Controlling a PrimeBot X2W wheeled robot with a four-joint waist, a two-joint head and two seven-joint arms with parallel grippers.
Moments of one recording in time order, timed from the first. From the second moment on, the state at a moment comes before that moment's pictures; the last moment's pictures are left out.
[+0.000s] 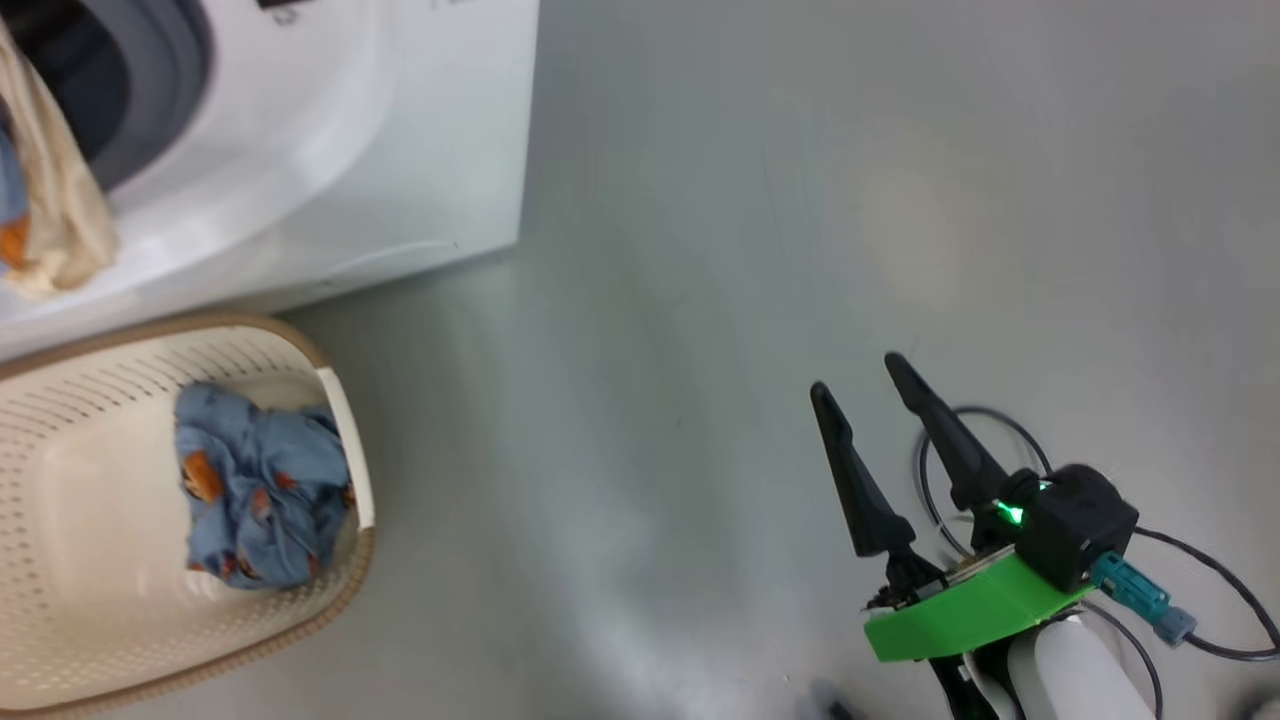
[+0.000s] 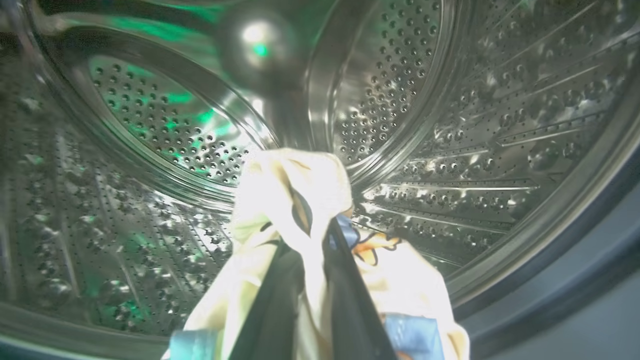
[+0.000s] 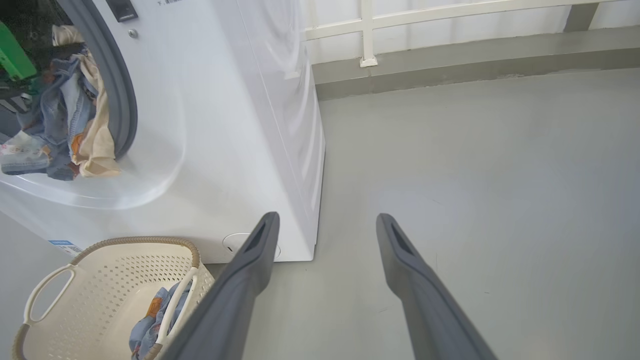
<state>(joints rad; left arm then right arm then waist) -1.04 0.34 0.09 0.69 -0.17 -0.08 -0.11 -0.19 -0.07 0.22 0.02 0.25 0.12 -0.26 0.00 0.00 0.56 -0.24</state>
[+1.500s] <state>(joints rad) -1.28 0.35 0.01 0.79 -0.10 0.01 -0.26 -0.23 -0.05 0.24 0.00 0.26 0.12 -0.26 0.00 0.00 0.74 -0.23</state>
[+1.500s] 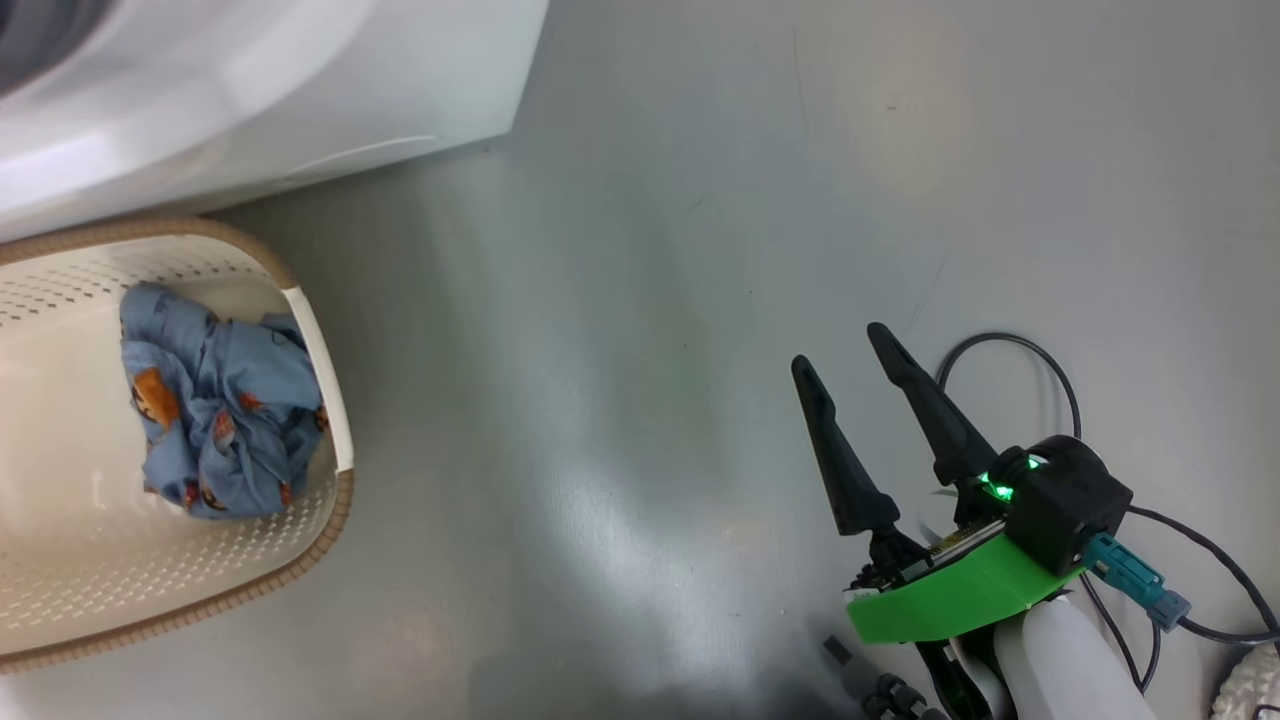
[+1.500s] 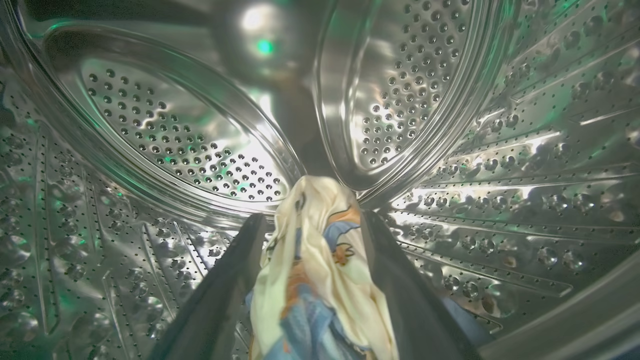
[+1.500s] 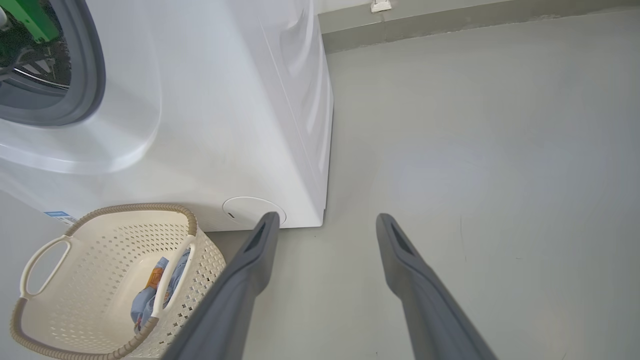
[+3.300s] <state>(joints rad) -0.50 0.17 0.10 0.35 -0.16 -0.01 -0.26 -0.12 -0.06 0.19 0.05 0.26 0.12 -0.26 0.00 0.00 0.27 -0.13</state>
